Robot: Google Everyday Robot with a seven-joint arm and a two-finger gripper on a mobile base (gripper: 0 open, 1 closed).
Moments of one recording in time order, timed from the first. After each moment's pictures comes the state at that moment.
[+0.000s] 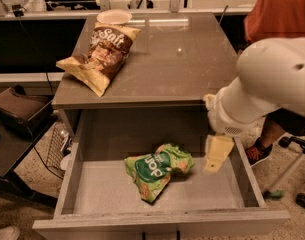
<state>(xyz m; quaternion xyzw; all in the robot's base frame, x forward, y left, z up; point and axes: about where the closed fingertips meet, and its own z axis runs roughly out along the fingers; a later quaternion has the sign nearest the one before) 0.469 -0.145 0.798 -0.65 0.74 -0.01 0.18</state>
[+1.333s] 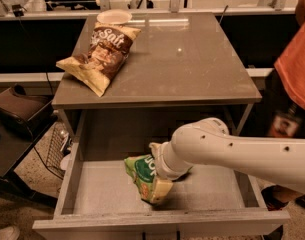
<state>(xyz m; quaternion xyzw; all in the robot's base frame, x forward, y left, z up) 0.464 -0.011 0.616 -0.71 0.67 0.07 0.22</state>
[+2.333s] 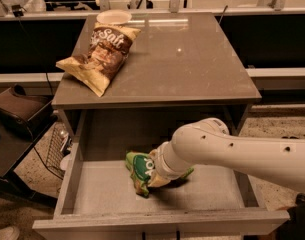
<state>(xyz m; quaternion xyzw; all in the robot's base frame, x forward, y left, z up) 0.464 -0.008 0.614 -0.71 0.67 0.07 0.22</state>
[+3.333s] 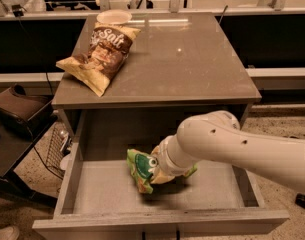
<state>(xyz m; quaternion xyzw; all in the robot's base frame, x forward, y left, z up) 0.459 -0.013 0.652 -0.71 0.66 0.06 0.23</state>
